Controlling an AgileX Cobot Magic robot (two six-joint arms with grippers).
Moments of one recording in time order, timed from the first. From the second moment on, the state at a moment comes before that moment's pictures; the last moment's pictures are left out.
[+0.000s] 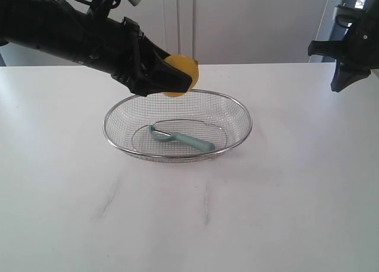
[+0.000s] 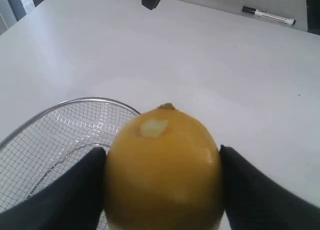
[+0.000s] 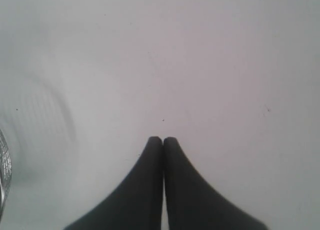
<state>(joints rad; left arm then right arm) -0.44 1.61 -1.28 -1.14 0.82 1.43 -0.08 2.09 -1.90 0.14 1.22 0.07</state>
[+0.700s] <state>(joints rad) -0.44 1.61 -1.51 -0.39 1.06 0.68 -0.08 2.09 -1.90 0.14 1.22 0.07</state>
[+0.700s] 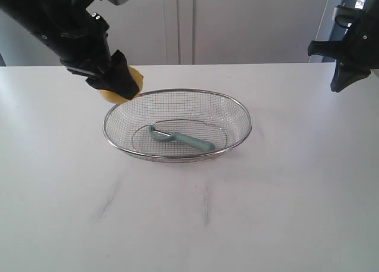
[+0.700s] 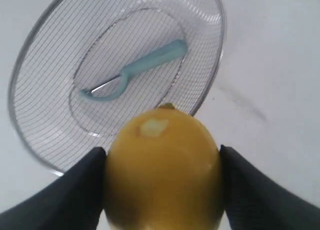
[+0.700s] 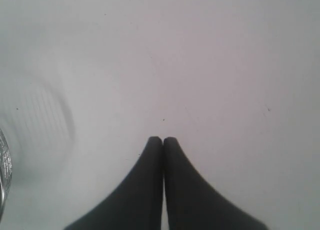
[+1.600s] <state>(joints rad) -0.48 2.03 -1.80 -0.04 1.06 0.12 -0.08 2.09 -1.90 0.14 1.22 0.07</state>
